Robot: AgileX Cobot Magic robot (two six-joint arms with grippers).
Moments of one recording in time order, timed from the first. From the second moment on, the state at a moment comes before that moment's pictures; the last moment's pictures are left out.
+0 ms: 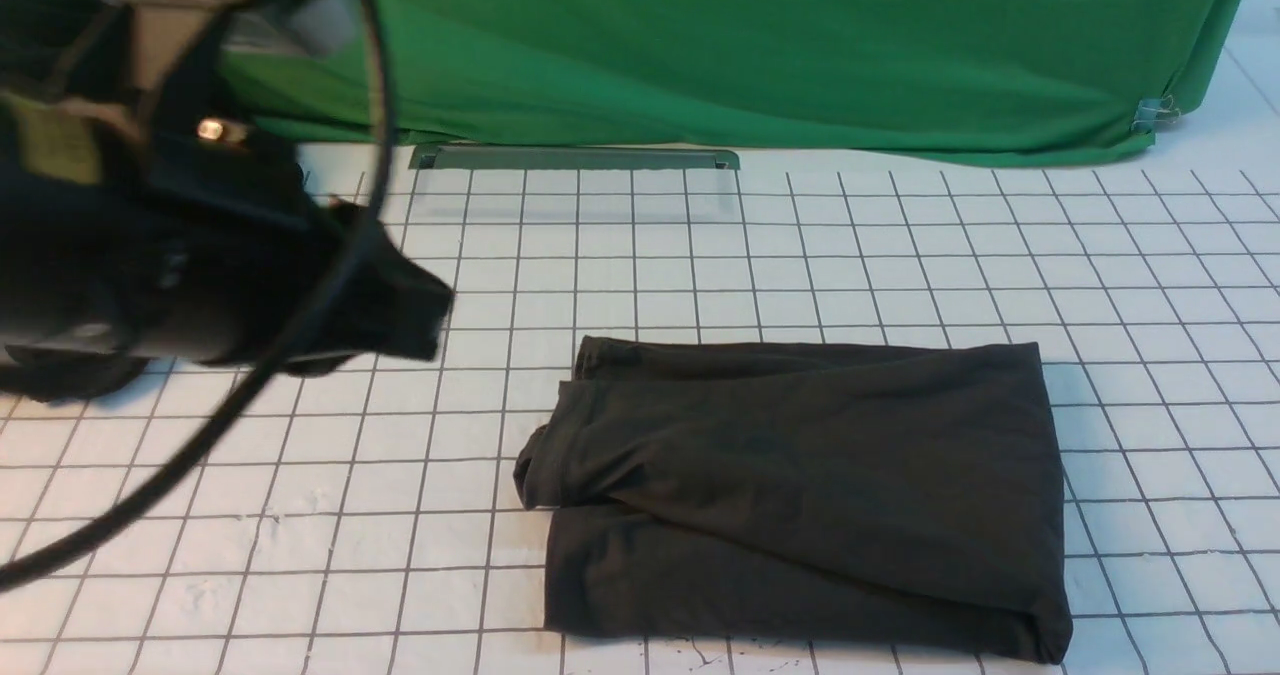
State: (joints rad) right arm 0.02 0.00 0.01 -0.02 0.25 -0.12; left arm -0.49 0.99 -1.10 -0.14 0.86 0.00
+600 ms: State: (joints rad) right arm 0.02 0.00 0.01 -0.02 0.25 -0.12; left arm -0.49 0.20 -0.63 -0.05 0.36 0.00
